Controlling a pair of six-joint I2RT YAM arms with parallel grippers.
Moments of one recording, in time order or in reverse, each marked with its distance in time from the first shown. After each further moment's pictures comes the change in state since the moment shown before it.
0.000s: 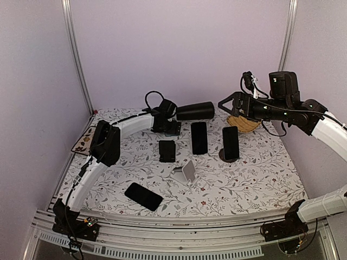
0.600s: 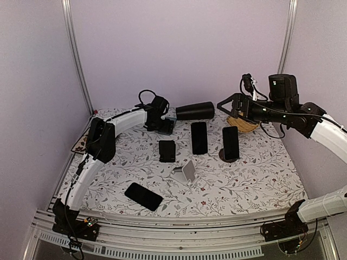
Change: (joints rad) left arm 0.063 -0.032 -0.011 -0.094 0.082 0.001; right arm 0.000 -0.008 -0.045 0.053 -0.027 0.035
